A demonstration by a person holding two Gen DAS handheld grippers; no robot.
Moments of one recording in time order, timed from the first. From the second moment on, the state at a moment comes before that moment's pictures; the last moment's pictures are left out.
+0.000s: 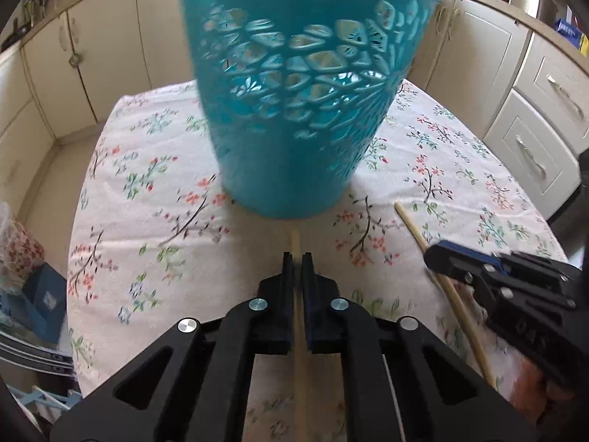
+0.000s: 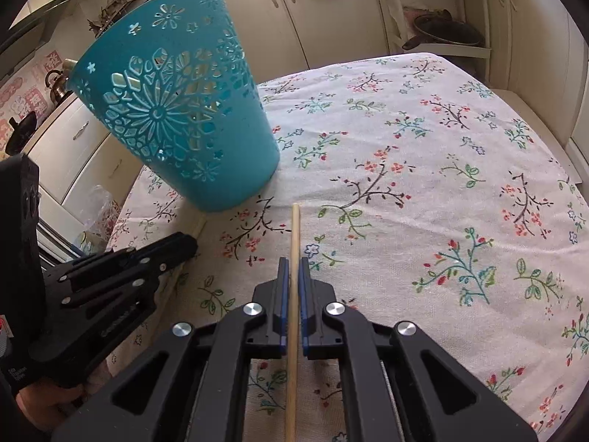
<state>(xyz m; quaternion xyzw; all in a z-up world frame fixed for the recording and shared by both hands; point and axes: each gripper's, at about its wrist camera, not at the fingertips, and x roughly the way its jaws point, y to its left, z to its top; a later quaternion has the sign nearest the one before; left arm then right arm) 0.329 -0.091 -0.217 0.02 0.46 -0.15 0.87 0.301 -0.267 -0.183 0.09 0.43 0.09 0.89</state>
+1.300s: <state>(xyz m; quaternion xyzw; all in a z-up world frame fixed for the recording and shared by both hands) 0.408 -0.038 0.001 -0.20 0.14 -0.20 0.95 0.302 -0.268 -0.185 0.09 0.43 0.10 0.90</state>
